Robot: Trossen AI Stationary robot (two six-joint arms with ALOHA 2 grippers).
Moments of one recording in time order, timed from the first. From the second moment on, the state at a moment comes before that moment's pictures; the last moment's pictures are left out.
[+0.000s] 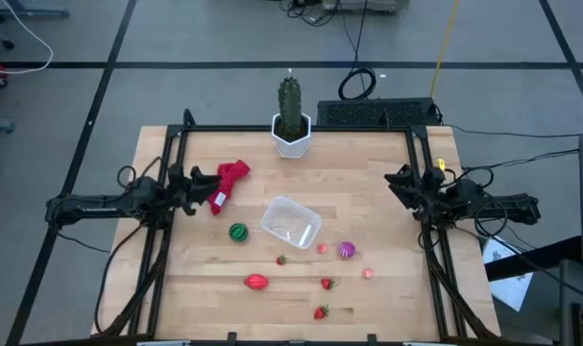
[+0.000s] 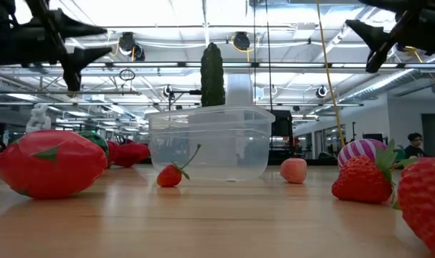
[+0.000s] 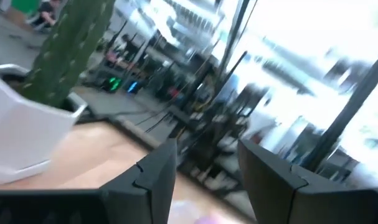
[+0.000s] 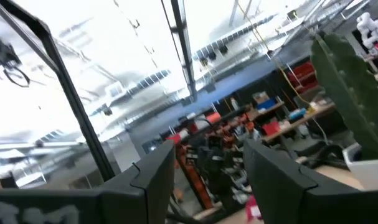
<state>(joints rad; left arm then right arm) 0.08 0.16 0.01 0.42 -0.14 -0.58 0.03 0.00 0.02 0.47 0.18 0.47</state>
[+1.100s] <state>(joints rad) -0.12 1.20 1.46 -1.25 0.02 -0.80 0.03 0.92 1.52 -0.95 0.23 -0.03</state>
